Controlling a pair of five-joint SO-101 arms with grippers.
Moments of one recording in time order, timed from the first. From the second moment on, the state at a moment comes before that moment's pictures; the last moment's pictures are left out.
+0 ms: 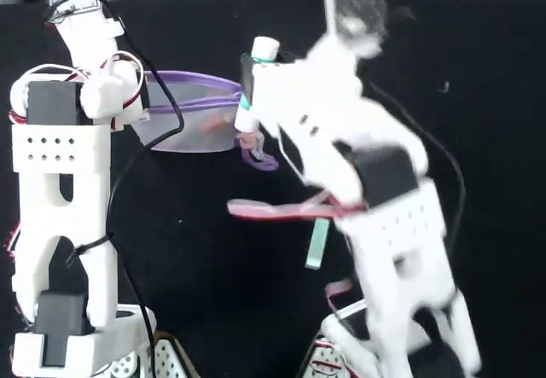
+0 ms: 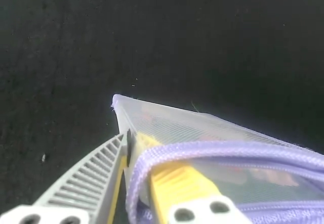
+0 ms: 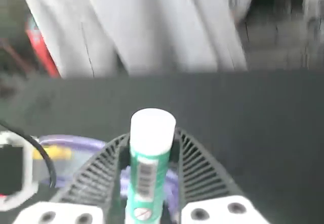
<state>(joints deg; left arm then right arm) -4.1 -14.5 -13.8 87.7 8.7 -23.4 -36.7 12.5 53.2 -16.8</state>
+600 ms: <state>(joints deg) -1.8 -14.5 -13.9 87.7 8.6 -33.1 -46.6 52.8 -16.0 -1.4</state>
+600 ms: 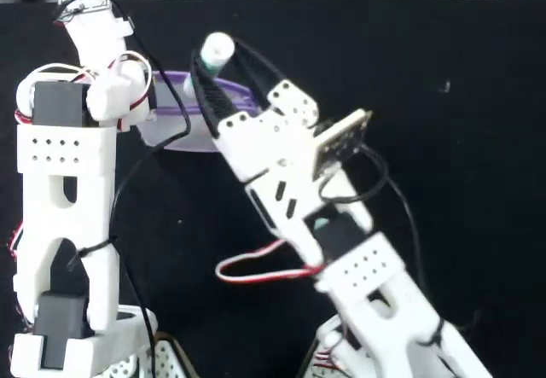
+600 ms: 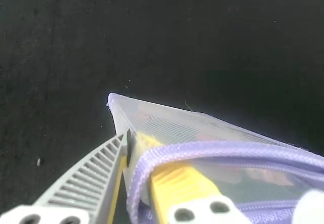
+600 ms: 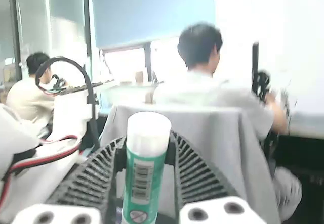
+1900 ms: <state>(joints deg) -9.1 -14.3 -13.6 84.5 8.7 -30.2 -70.3 45.3 22.7 12.4</state>
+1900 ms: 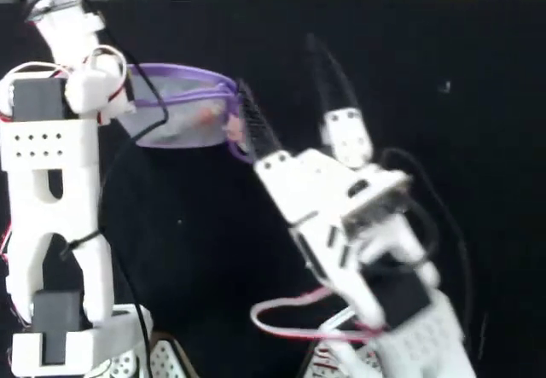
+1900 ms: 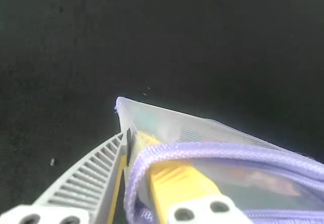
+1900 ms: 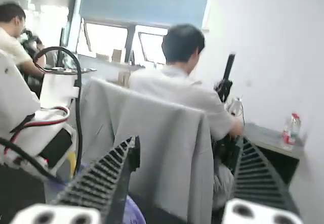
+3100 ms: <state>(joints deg) -13.4 -14.2 -13.6 83.1 8.7 -14.3 -37.6 59.1 69.7 12.9</state>
